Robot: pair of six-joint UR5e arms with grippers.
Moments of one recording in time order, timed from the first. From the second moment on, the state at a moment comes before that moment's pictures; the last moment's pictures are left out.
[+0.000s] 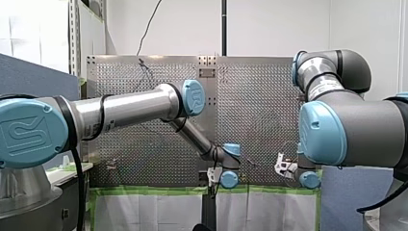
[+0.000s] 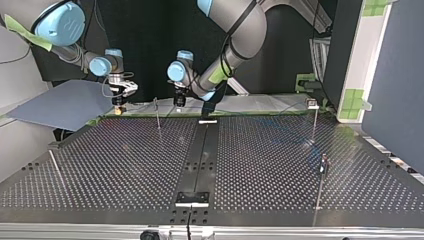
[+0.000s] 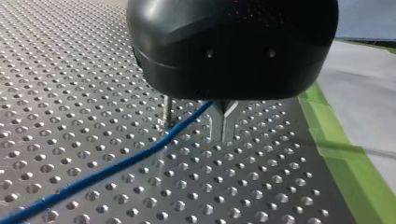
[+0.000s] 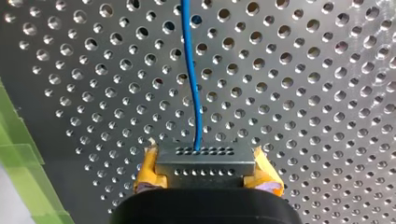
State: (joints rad) left arm -0.73 -2.93 -0.87 -2.60 -2.06 -1.68; right arm 1.63 -0.47 1.54 -1.05 1.31 1.77
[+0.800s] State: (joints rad) left arm -0.73 -2.93 -0.82 -2.63 -2.04 -1.67; right arm 1.63 -0.47 1.54 -1.03 1.31 1.78
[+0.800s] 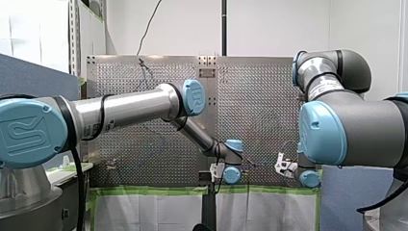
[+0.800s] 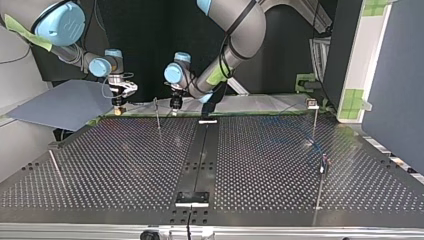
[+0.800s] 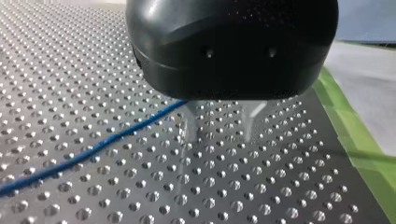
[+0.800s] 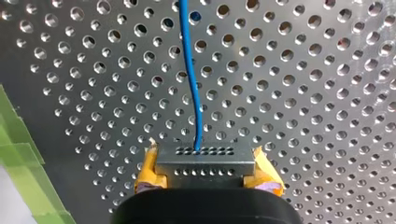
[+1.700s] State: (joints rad) left arm -0.79 -2.77 -0.99 -2.67 -1.97 -1.62; right arm 1.65 -0.47 1.54 -0.99 1.31 1.78
